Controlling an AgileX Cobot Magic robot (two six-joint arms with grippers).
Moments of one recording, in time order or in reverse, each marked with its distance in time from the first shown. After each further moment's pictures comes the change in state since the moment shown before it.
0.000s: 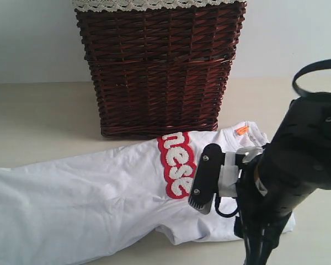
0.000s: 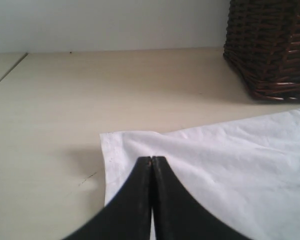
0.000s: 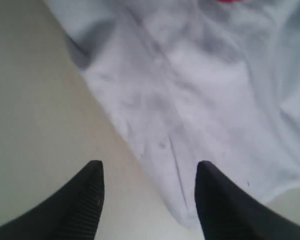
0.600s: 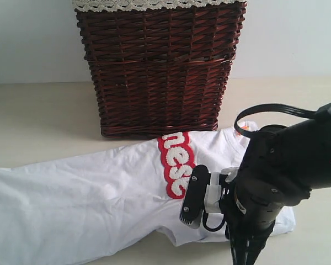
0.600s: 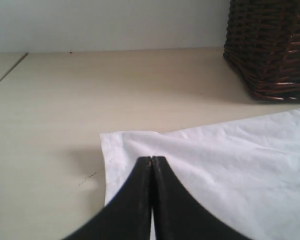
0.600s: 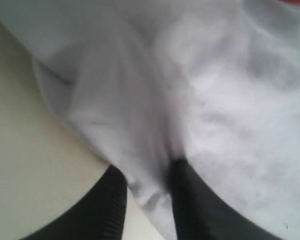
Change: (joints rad) left arm 0.000 0.000 0.000 0.000 0.000 0.000; right arm 0.005 0.204 0.000 -0.096 -0.118 0.116
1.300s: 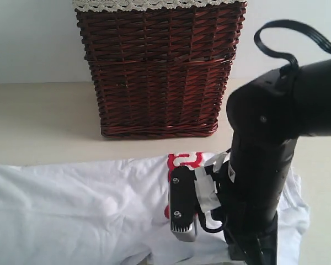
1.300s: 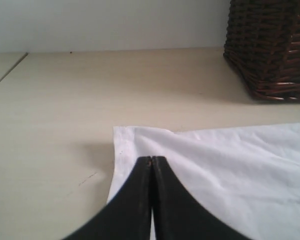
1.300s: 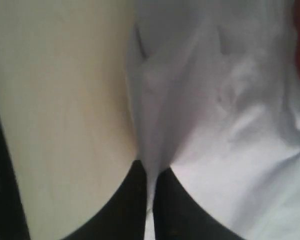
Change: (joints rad) left arm 0.000 0.000 0.000 0.000 0.000 0.000; right arm 0.000 -0.097 -0.189 0.445 0.431 -0.660
